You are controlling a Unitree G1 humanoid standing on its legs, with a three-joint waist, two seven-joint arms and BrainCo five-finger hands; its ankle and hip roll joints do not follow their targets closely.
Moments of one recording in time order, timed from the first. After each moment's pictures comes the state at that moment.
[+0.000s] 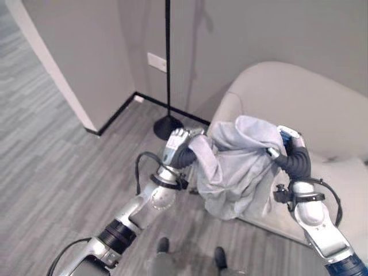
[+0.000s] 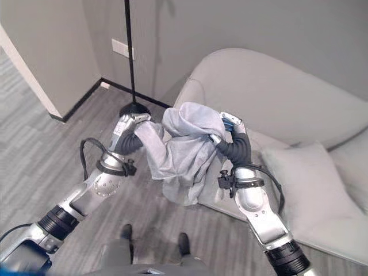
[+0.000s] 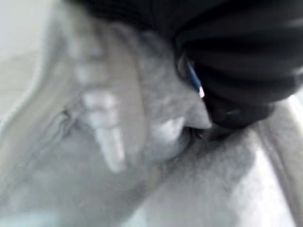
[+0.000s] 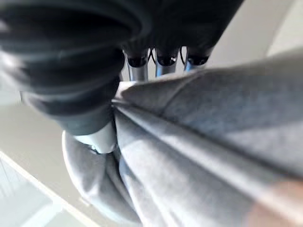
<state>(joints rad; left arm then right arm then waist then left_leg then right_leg) -0.37 0.55 -0.56 0.04 0.41 -0.31 0.58 -0.10 -0.51 0.31 -0.27 0.08 -0.31 -0.40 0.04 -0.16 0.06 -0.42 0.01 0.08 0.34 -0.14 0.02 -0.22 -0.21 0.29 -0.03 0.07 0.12</state>
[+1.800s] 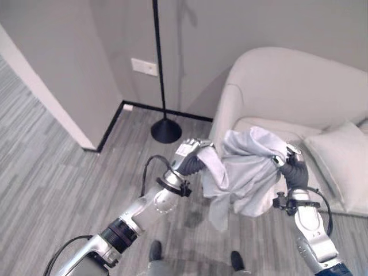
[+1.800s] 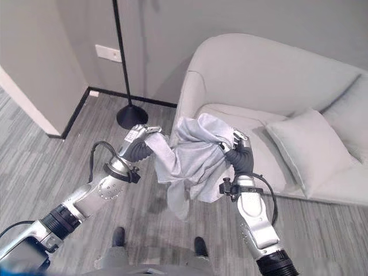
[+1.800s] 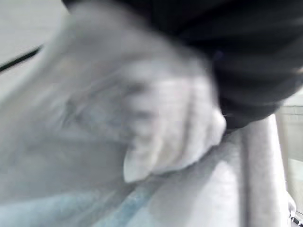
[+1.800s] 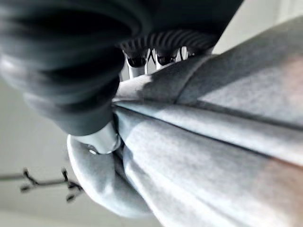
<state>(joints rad) -0.42 0.54 -0.64 0.10 0.36 -0.34 0.53 0.08 -0.40 0.17 -0.16 0.38 -0.37 -0.31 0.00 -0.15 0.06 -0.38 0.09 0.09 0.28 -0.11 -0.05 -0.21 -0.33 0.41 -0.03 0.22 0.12</state>
